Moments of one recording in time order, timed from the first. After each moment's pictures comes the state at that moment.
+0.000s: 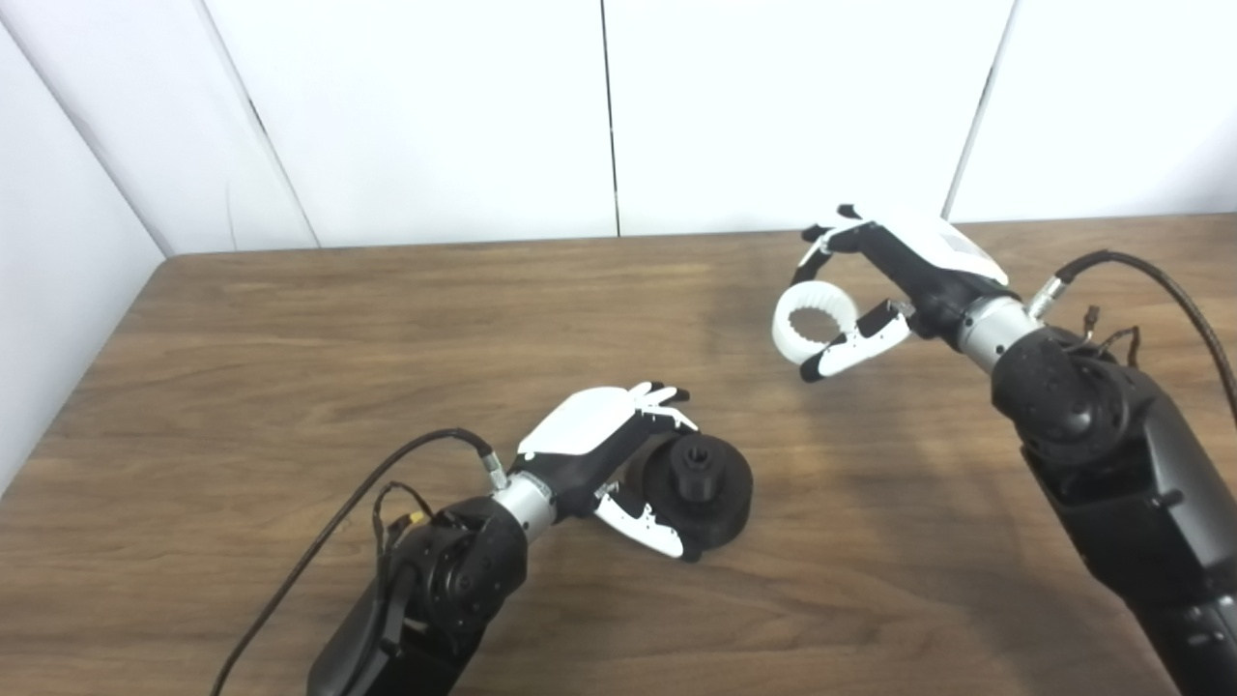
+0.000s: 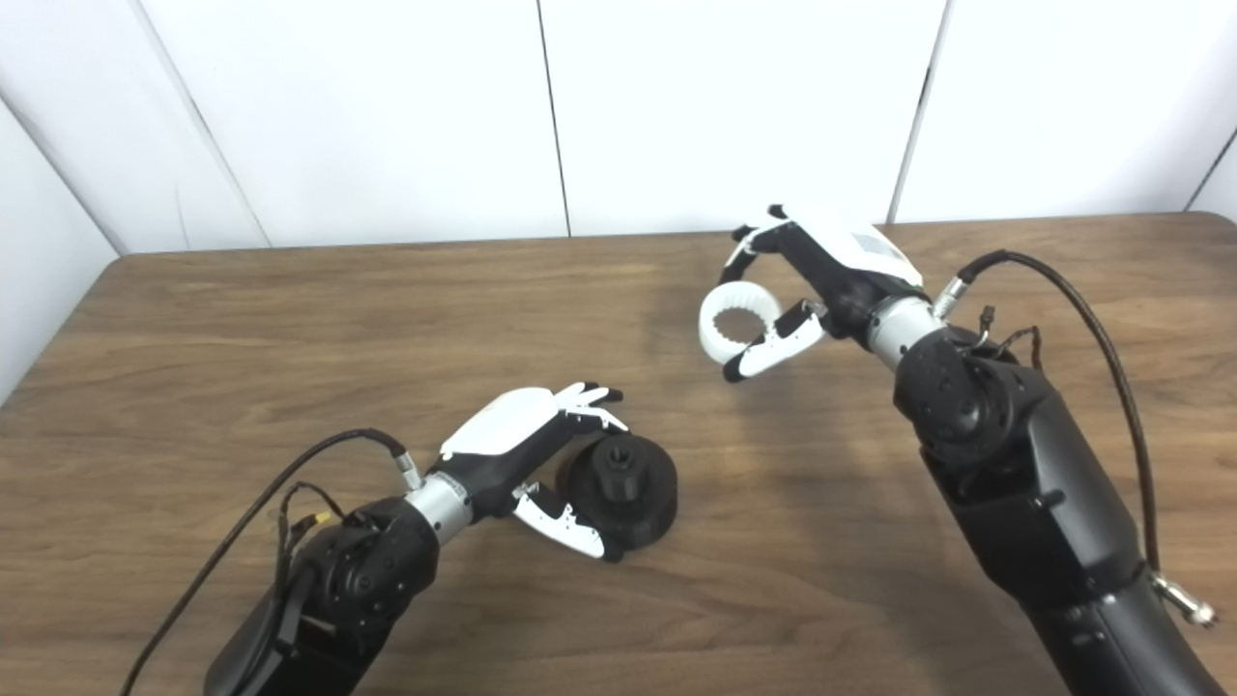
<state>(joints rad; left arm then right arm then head) -0.26 0.26 -0.43 -0.16 0.70 0.23 -0.42 -0.52 -0.42 0.29 -0.27 -0.61 0.41 0.44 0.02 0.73</state>
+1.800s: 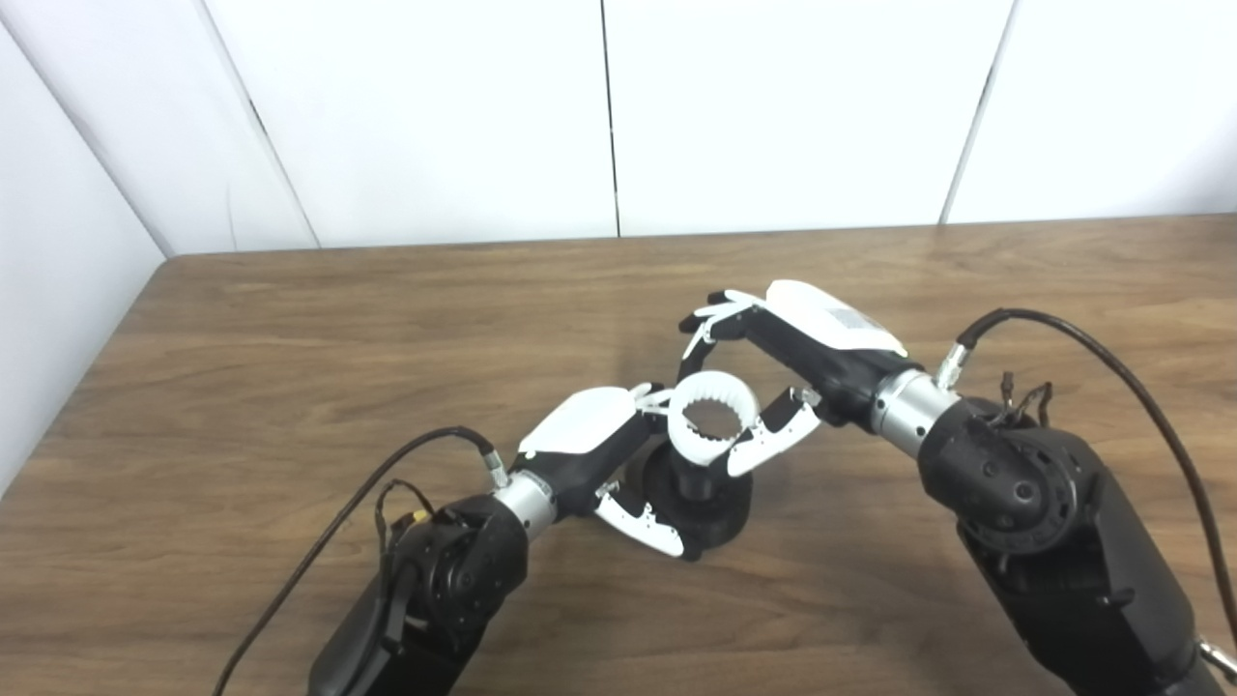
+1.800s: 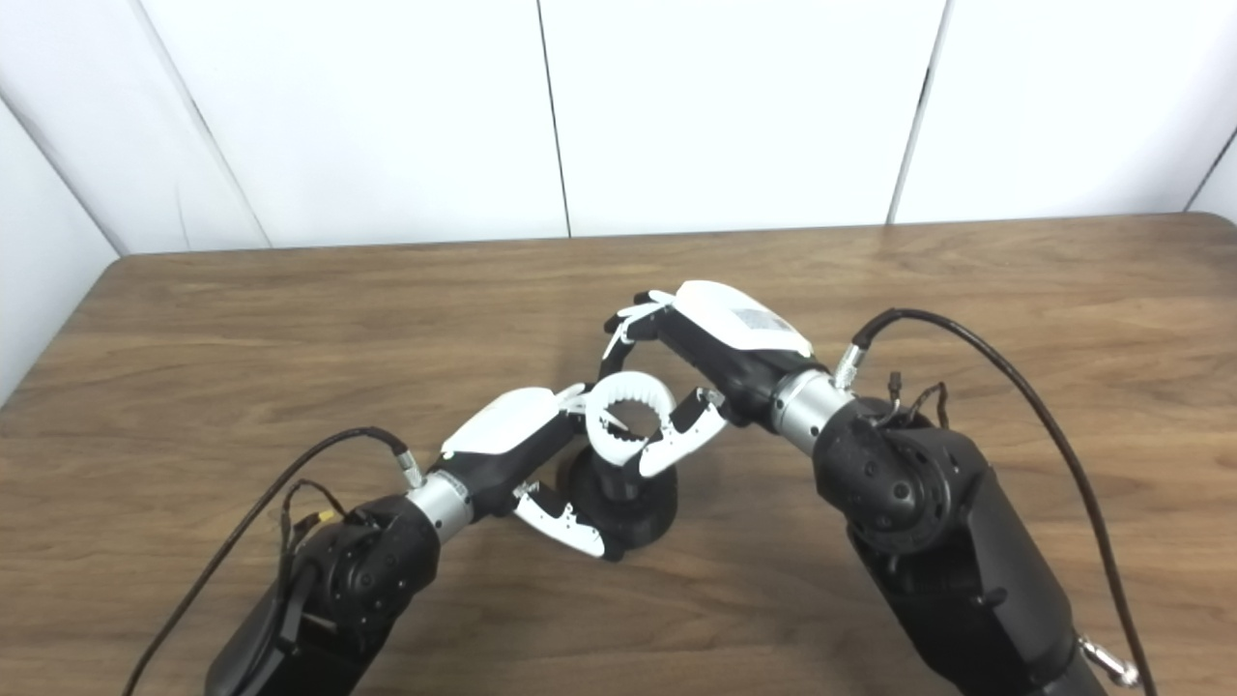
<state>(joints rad) -0.26 0.25 -0.43 -0.16 0.71 0.23 -0.43 -0.45 -0.30 0.39 -0.45 -0.69 0.46 0.64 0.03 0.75</state>
